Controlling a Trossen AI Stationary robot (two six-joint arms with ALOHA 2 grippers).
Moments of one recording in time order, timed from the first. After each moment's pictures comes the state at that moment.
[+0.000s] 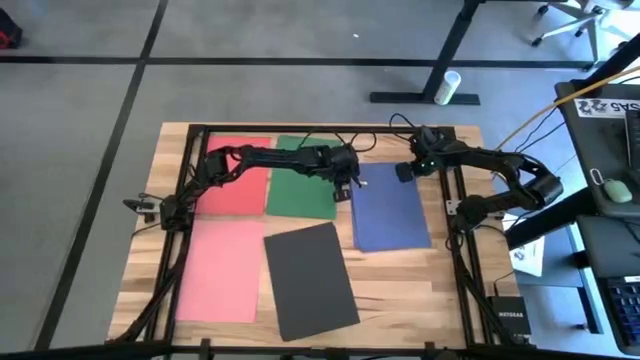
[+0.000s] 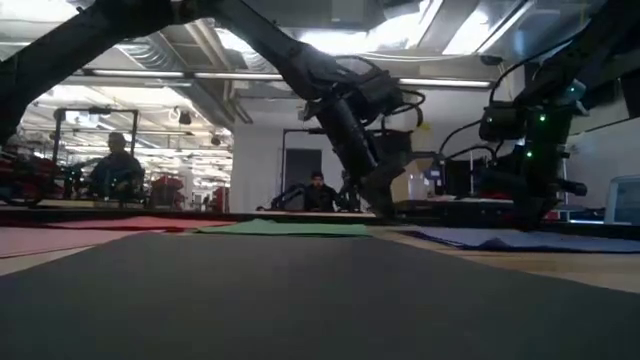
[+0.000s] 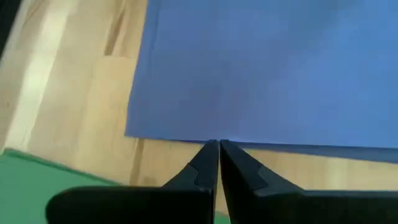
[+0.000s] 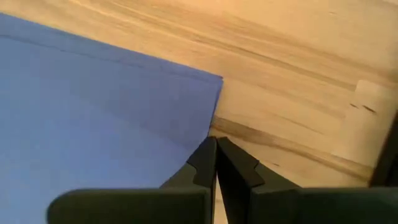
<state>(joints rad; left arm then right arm) 0.27 2.30 1.78 -0.42 -0.09 0.22 -0.95 1.34 0.53 -0.46 0.04 0.28</state>
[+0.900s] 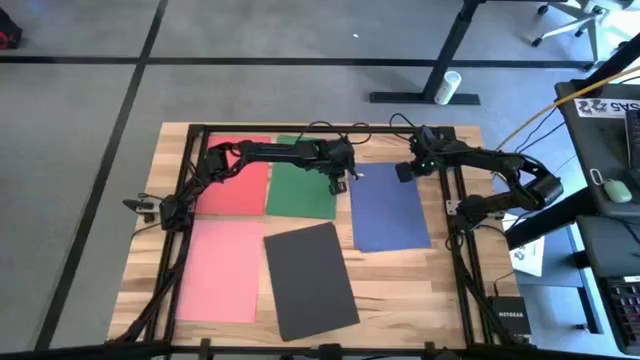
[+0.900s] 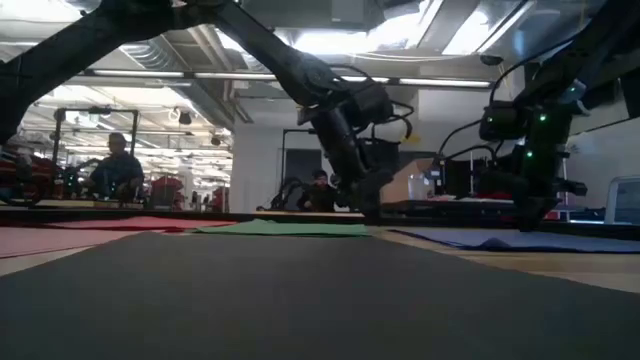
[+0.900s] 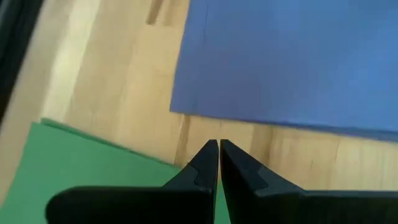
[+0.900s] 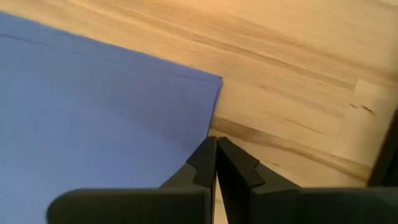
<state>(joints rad) 0.32 2.31 1.78 -0.48 -0.12 0.22 -0.95 1.31 0.52 -0.47 0.02 0.26</state>
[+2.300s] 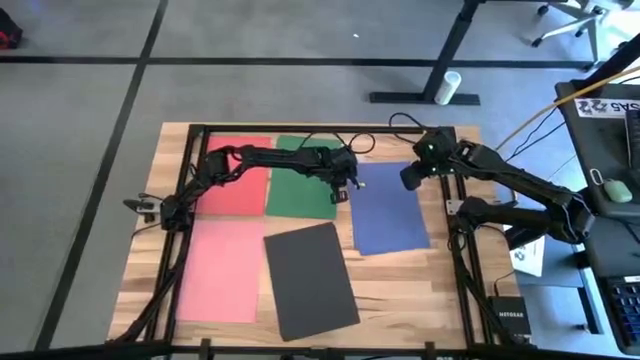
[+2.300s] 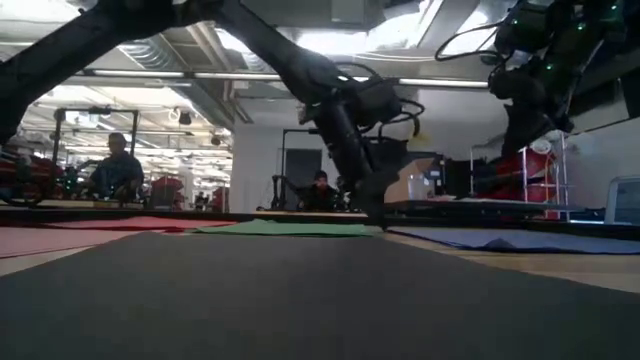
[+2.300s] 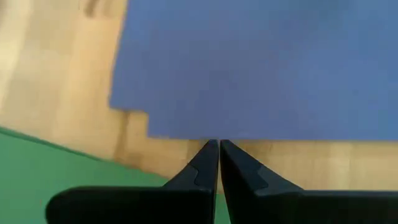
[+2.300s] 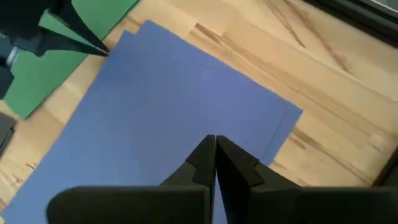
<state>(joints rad) 0.29 2.32 1.77 -0.45 -0.08 0.19 -0.66 0.88 0.70 -0.81 -0.01 0.28</state>
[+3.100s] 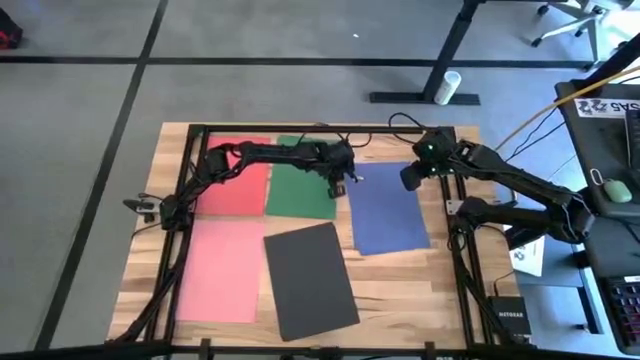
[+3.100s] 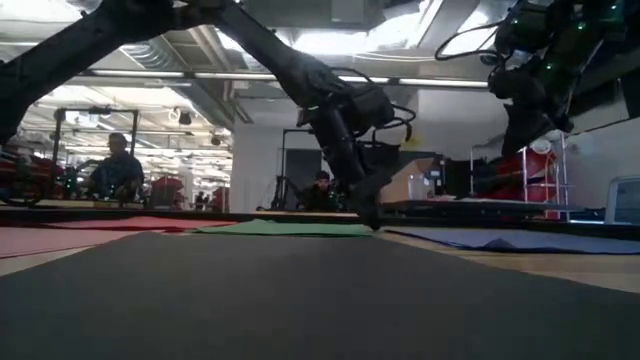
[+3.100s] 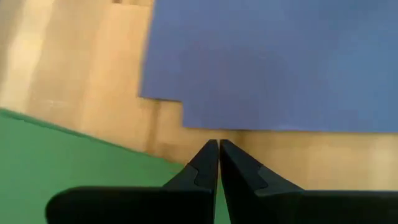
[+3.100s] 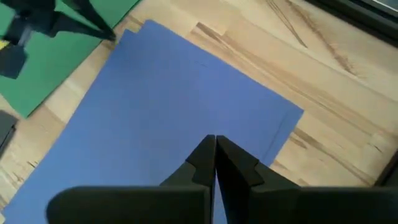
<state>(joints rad) 0.31 2.31 1.77 -0.48 -0.07 0.21 -0.66 0.88 0.70 -0.81 -0.01 0.28</state>
